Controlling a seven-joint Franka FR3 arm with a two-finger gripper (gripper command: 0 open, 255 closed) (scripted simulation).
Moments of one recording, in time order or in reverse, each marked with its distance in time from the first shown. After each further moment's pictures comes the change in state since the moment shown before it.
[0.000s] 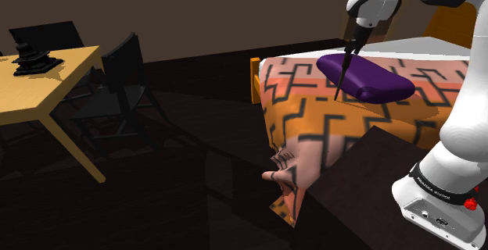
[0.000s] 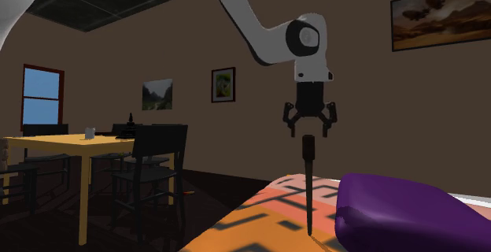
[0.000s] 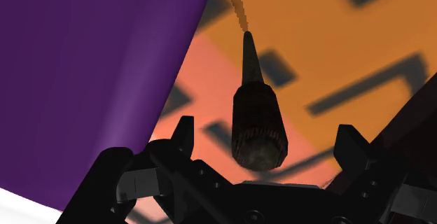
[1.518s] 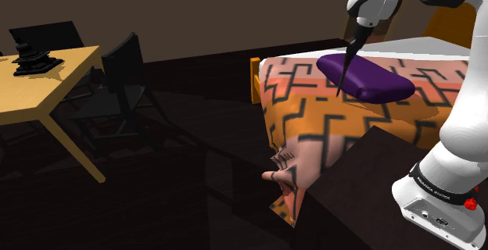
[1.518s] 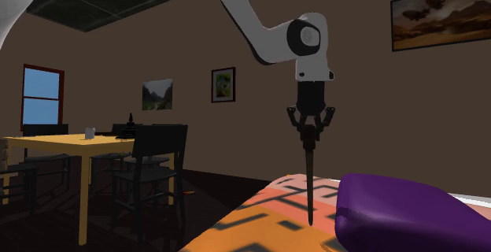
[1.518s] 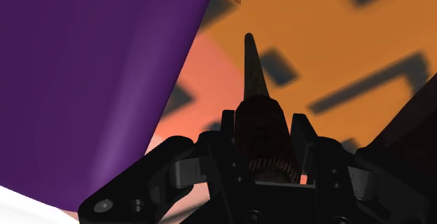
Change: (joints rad) arm -0.005 0.005 0.000 0.012 0.002 -0.007 -0.003
